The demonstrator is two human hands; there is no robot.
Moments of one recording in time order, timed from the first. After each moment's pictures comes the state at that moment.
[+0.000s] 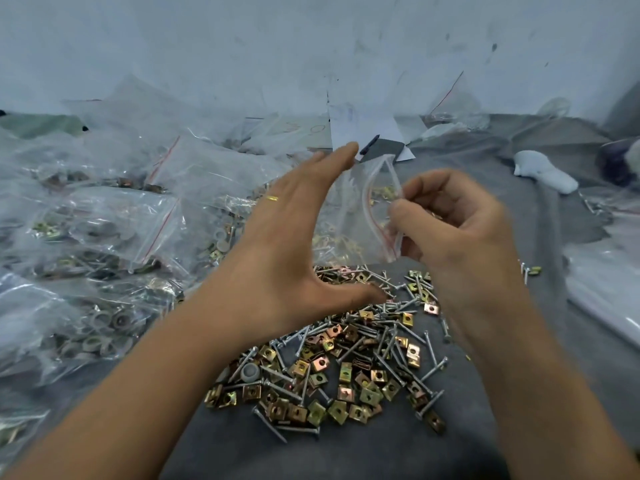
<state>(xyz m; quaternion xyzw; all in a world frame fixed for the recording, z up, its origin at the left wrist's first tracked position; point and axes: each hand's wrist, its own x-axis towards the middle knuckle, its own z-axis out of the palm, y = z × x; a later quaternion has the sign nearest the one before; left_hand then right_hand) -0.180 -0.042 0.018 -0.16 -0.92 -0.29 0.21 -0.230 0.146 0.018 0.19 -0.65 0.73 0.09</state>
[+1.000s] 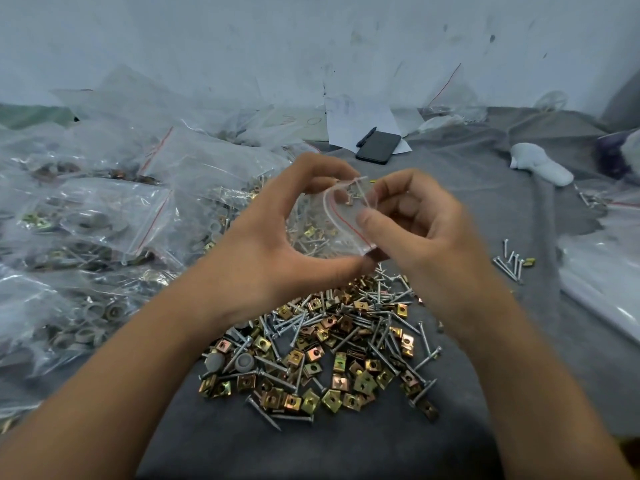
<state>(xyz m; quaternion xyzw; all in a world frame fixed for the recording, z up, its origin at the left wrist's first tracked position) -0.184 -0.050 0.016 -0.16 -0.87 -0.43 0.17 -0.230 0.148 0.010 0.26 -0.71 0.66 0.02</state>
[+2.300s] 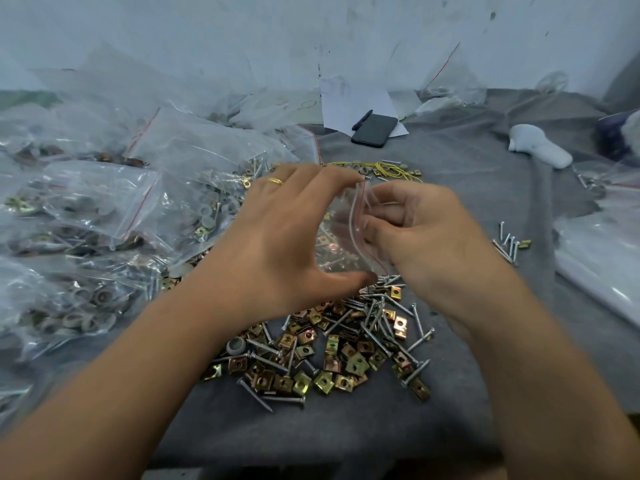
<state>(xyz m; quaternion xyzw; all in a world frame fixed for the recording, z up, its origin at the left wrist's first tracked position) -0.188 -0.030 0.004 -0.17 -0.95 -0.18 0.20 -0.226 0.148 0.010 0.15 -0.72 0.67 -0.10</state>
